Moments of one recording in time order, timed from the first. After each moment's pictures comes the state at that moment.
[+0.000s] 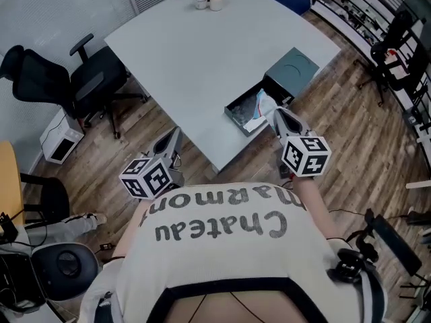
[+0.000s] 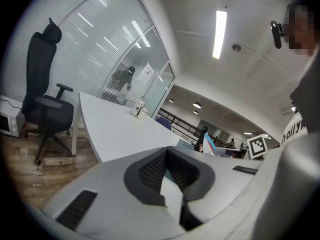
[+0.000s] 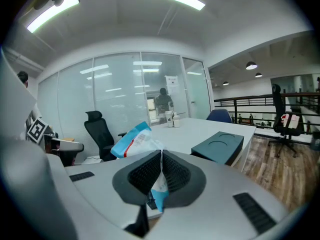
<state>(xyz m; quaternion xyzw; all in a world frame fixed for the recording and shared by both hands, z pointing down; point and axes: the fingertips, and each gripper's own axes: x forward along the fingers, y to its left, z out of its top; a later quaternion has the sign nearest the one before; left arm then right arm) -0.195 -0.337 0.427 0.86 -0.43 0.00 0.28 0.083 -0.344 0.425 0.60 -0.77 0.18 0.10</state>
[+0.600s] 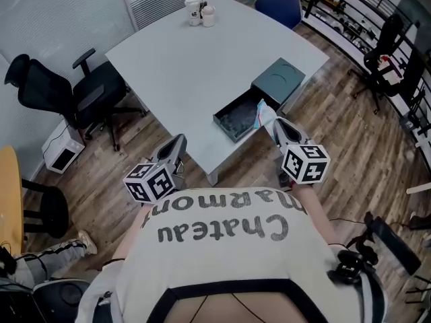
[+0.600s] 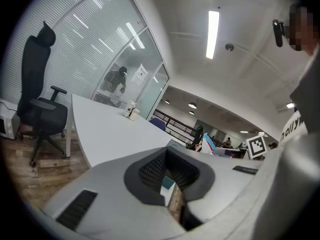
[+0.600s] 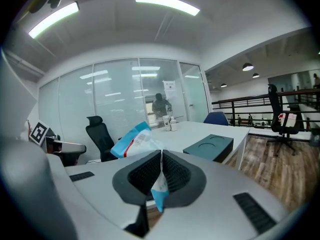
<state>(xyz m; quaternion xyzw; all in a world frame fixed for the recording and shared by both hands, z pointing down) -0.150 -0.303 0.407 0.87 -0.41 -0.01 0.26 0.122 -0.302 0.408 0.61 -0.77 0.17 0.07</state>
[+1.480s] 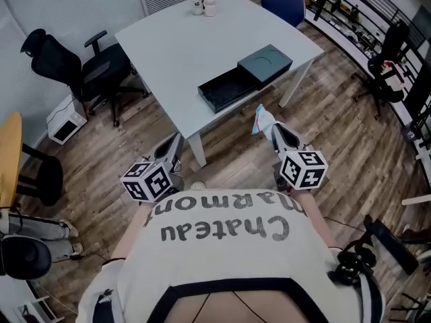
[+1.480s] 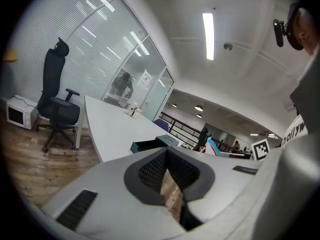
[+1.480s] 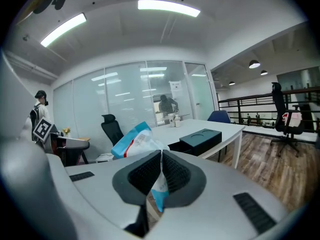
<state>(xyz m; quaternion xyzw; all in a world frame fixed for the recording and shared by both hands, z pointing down) -0.092 -0.165 0.399 0.85 -0.47 -0.02 0.26 0.185 -0.178 0.409 0.56 -0.80 0.17 0.08</state>
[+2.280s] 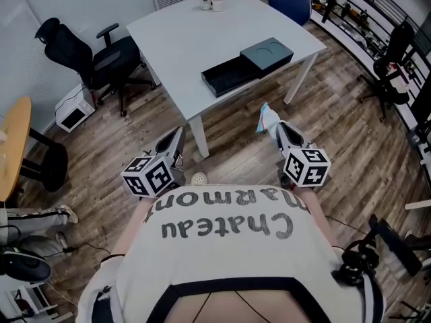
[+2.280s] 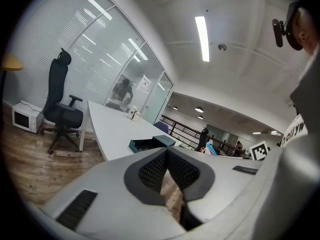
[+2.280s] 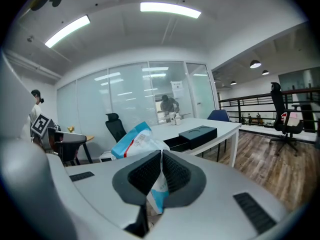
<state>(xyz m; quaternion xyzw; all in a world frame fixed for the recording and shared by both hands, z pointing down) -0.074 -0.094 0.385 0.84 -0.49 -0.03 0.23 0.208 -0.115 0.416 0.55 -0.81 0.17 0.08</state>
